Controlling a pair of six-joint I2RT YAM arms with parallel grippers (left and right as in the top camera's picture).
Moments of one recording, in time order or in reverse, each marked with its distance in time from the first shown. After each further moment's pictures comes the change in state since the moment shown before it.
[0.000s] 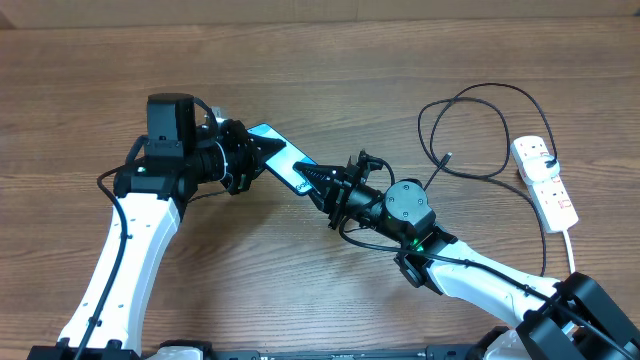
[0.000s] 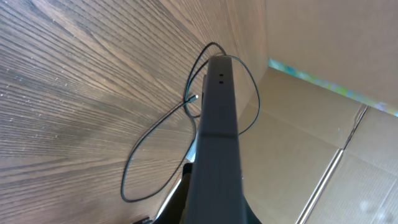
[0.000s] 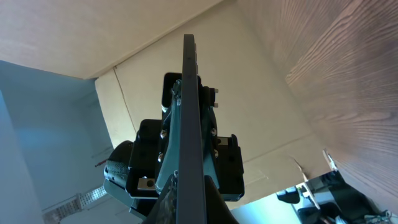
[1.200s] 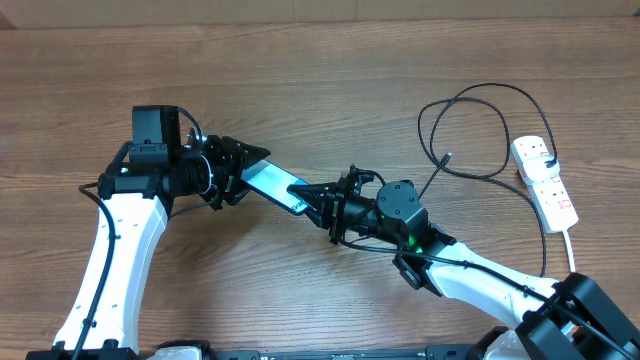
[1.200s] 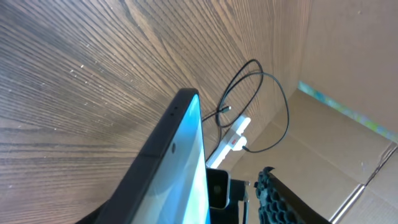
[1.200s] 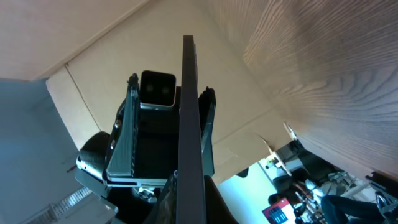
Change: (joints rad) left arm 0.079 -0.002 0.005 -0.212 -0.055 0.068; right arm 0.009 -0.001 -0.006 -0.131 -0.127 0.000
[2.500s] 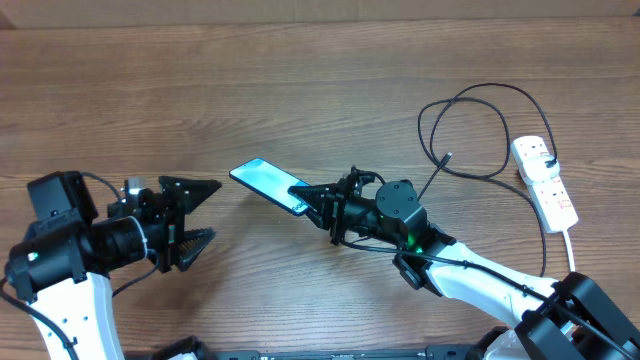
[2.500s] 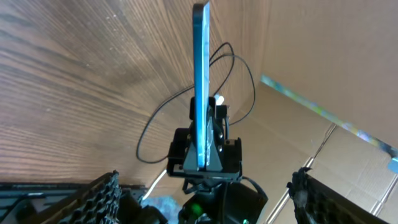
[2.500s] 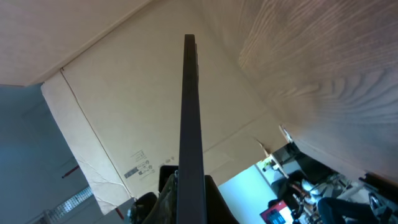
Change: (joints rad) left arm 0.402 -0.326 0.017 -0.568 0.220 0.346; right arm 0.000 0.003 -0.003 -0.010 0.005 -0.014
